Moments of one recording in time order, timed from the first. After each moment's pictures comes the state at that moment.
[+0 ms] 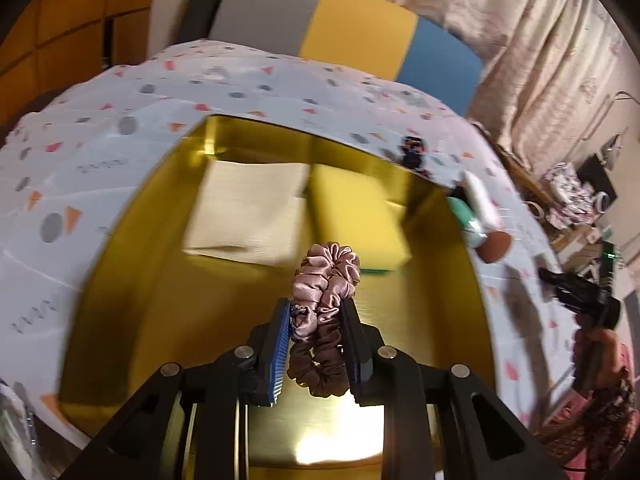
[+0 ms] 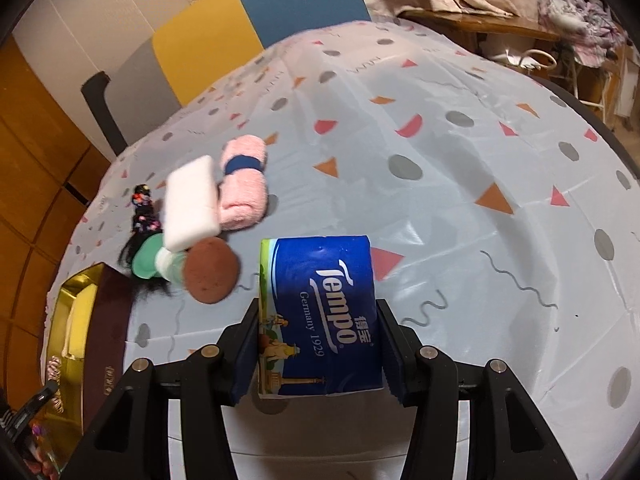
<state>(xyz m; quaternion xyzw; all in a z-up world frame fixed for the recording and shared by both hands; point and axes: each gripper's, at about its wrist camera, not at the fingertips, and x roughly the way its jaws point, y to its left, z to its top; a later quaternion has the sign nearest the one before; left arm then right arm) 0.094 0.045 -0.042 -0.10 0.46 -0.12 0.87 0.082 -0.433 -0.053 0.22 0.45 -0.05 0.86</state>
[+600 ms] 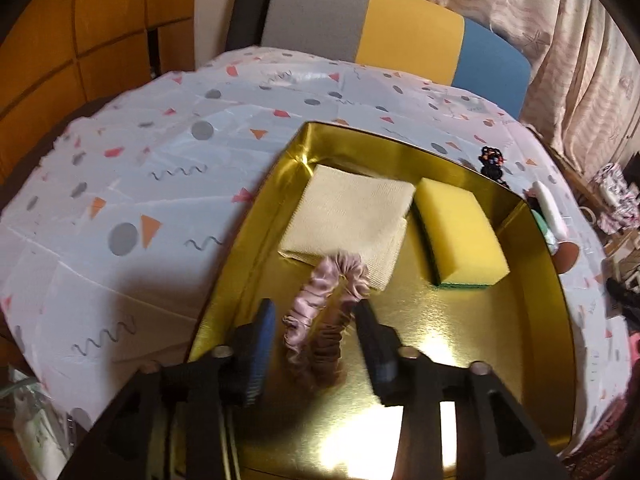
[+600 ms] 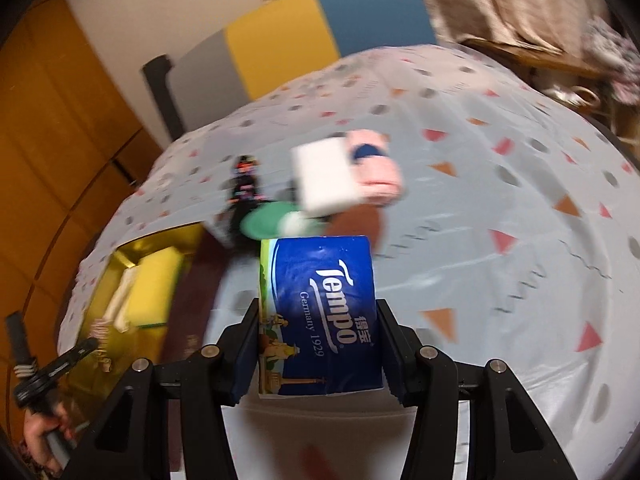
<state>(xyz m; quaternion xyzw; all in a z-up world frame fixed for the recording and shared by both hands) 0.106 0.087 -0.052 -0.05 0.45 -0.03 0.89 0.062 -0.322 -0.017 0.19 0.42 0.03 0.89</state>
